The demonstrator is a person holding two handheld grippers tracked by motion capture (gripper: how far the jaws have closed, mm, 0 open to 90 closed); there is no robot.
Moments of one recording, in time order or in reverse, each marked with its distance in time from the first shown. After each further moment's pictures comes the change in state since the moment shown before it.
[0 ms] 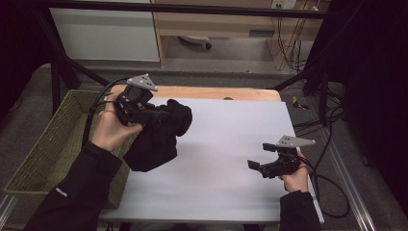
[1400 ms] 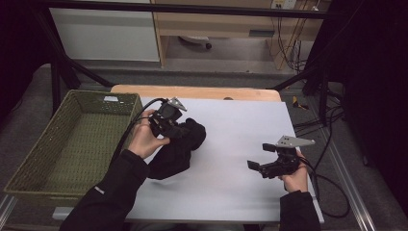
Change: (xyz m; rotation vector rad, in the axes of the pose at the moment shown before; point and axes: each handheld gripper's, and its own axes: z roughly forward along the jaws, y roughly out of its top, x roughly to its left) left arm -0.008 -0.019 0.102 0.117 -0.027 -0.037; right arm 0.000 0.000 0.001 0.007 0.001 0.002
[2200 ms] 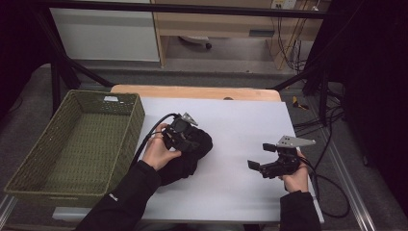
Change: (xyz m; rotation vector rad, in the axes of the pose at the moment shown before) left arm -0.019 -0.015 0.046 0.036 -0.028 -0.025; right arm 0.000 0.000 -0.001 -0.007 0.001 0.001
